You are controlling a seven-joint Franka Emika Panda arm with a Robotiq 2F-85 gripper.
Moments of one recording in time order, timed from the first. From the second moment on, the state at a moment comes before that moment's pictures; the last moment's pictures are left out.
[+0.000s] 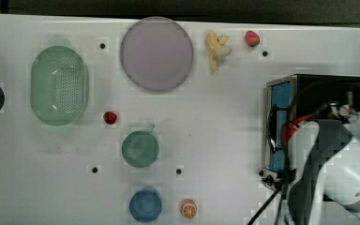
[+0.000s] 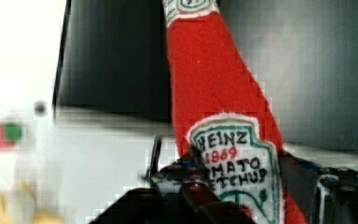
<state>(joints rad) -0.11 0.10 -0.47 -1.99 0.03 0.54 0.02</state>
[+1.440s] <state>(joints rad) -0.06 0.10 0.00 -2.32 0.02 0.70 0.43</state>
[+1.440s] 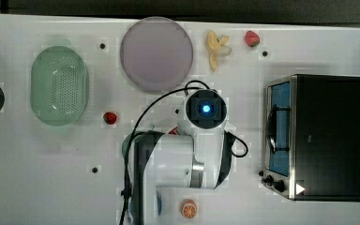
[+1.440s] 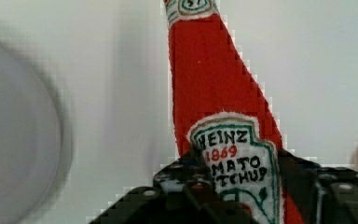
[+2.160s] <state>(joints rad) -0.06 0.31 -0.03 -2.36 0.00 0.97 0.45</state>
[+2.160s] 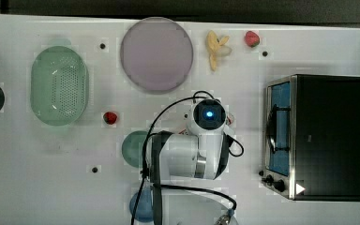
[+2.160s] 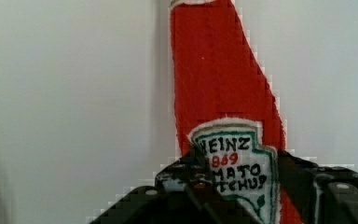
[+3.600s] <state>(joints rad) -0.04 -0.18 -0.03 -1.74 -0.01 0.11 0.45</state>
